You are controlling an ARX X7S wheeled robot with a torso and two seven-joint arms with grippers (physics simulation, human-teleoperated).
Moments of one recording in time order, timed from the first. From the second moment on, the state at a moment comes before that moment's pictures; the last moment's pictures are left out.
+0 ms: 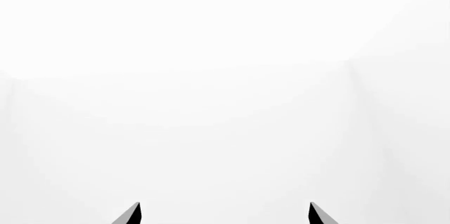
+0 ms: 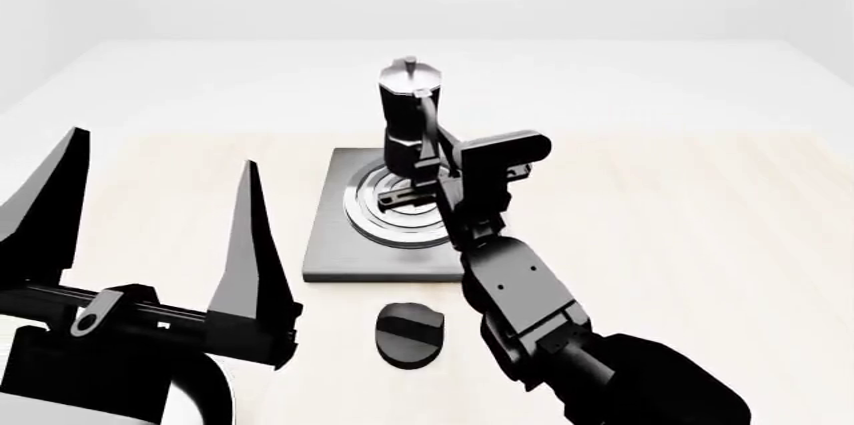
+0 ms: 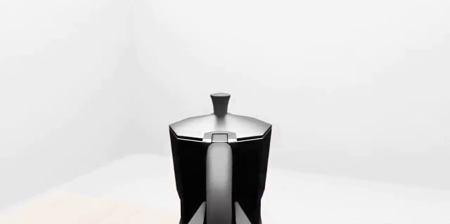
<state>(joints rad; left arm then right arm) -0.28 -0.95 0.62 0.78 -0.32 0.19 -0.80 1.07 0.00 -1.55 1.10 1.25 -0.69 0.22</state>
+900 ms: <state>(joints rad) -0.27 -0.95 0.62 0.77 -0.32 0.21 -0.79 1.09 0.00 -1.54 1.09 1.19 -0.82 0.28</state>
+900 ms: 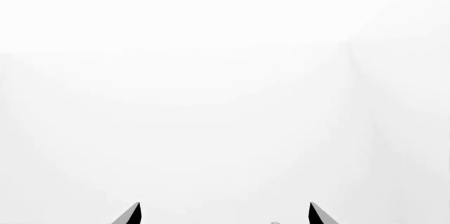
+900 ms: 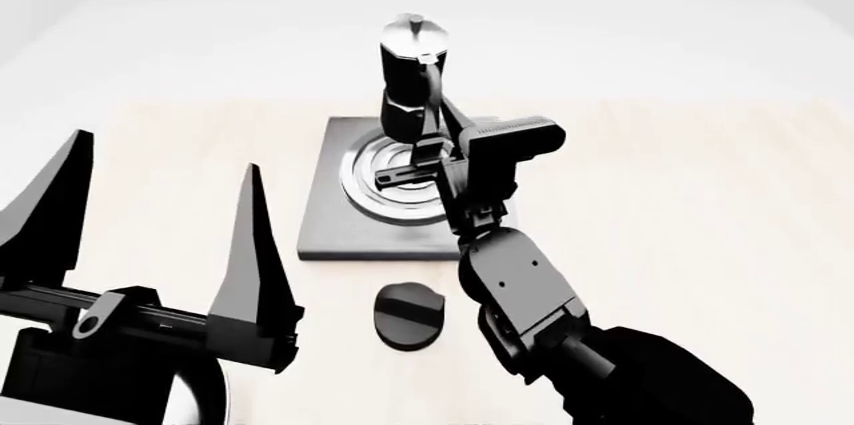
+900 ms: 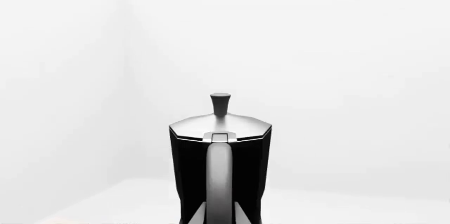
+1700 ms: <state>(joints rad) -0.26 -0.94 0.62 0.77 -0.31 0.21 -0.78 1.10 0.00 -1.53 1.10 1.20 -0.80 0.29</state>
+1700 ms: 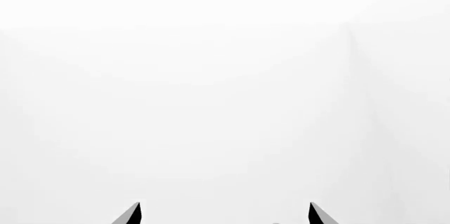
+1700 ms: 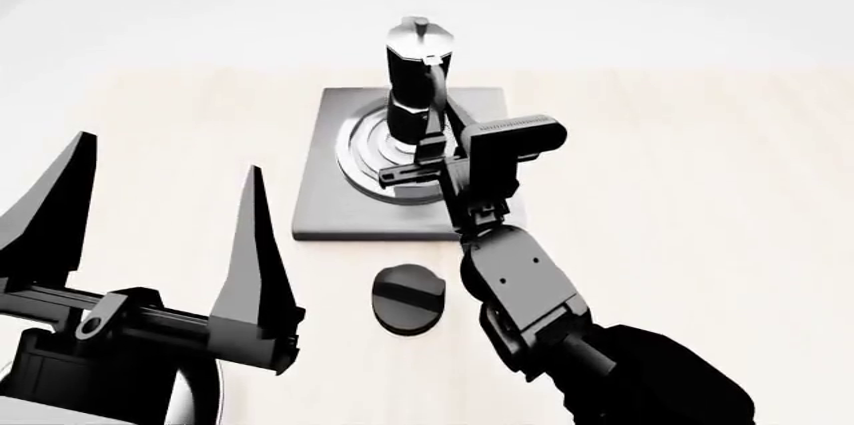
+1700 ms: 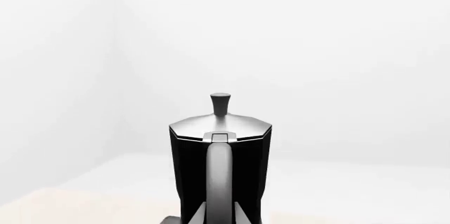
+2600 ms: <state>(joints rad) -0.26 -0.94 0.62 0.77 -0.32 0.22 -0.77 1.10 0.00 -1.53 1.10 1.21 -0.79 0.29</state>
